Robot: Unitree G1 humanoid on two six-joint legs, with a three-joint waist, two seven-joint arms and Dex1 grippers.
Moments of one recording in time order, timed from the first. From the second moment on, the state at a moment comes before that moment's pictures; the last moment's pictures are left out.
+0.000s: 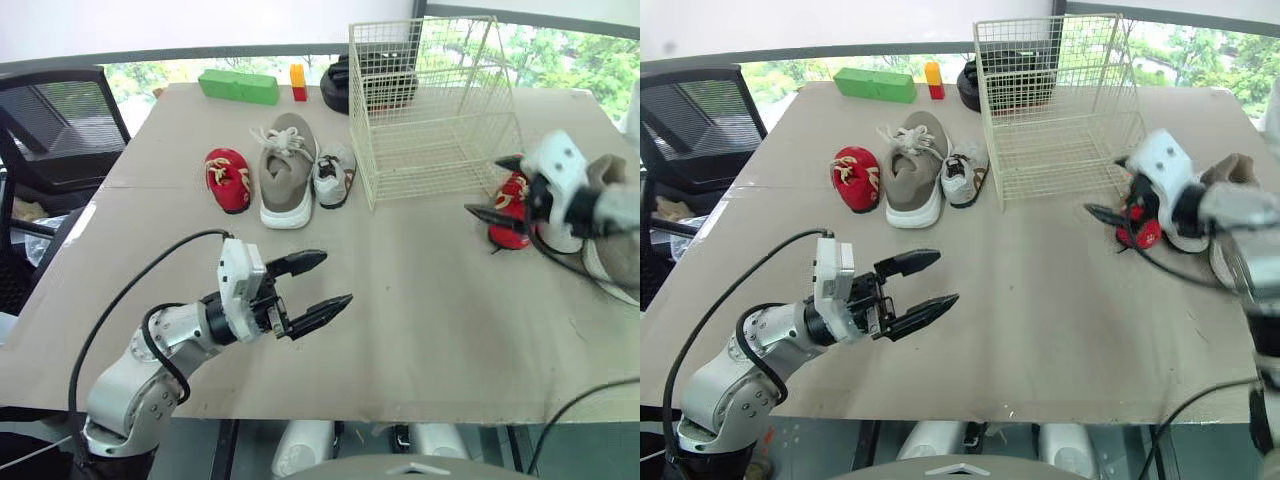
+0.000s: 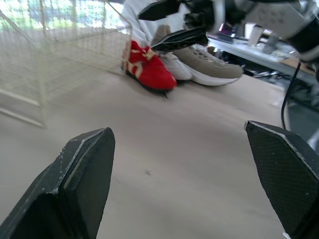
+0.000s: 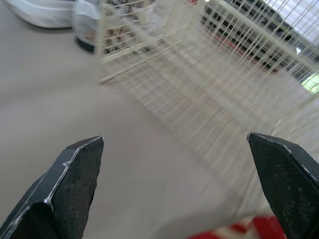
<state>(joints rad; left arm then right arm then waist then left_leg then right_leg) 0.05 0.57 0.10 -0.62 -0.69 0.44 -0.79 -0.68 -0.86 0.06 0.00 0.24 0.49 0.90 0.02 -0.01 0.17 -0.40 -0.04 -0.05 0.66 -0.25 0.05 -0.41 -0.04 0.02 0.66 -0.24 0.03</state>
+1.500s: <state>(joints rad) 0.13 0.54 0.04 -0.72 -0.61 0.40 -0.65 -1.18 -0.72 0.37 0.55 -0.21 0.26 1.54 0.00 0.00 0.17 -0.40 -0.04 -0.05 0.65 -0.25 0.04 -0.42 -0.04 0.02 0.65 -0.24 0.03</state>
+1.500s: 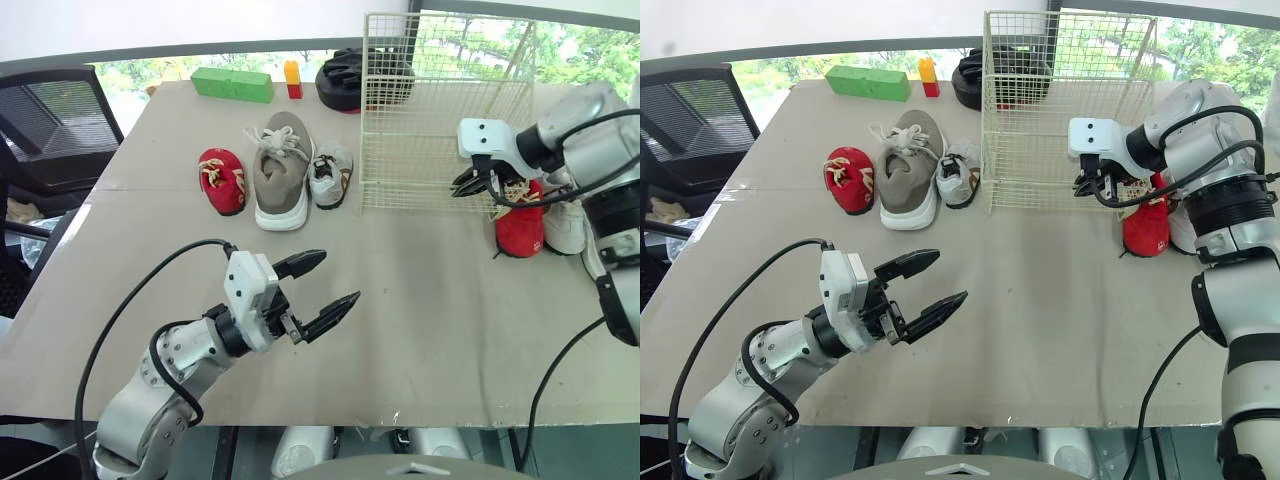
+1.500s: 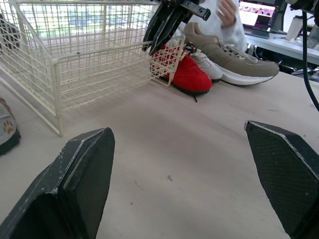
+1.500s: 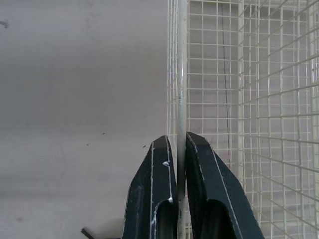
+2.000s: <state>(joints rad) 0.12 0.56 0.05 -0.70 -0.62 0.40 -0.68 -1.15 -0.82 0.41 0.36 -0.03 0.34 1.56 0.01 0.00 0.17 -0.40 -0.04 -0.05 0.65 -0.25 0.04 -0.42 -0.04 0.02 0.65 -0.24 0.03</state>
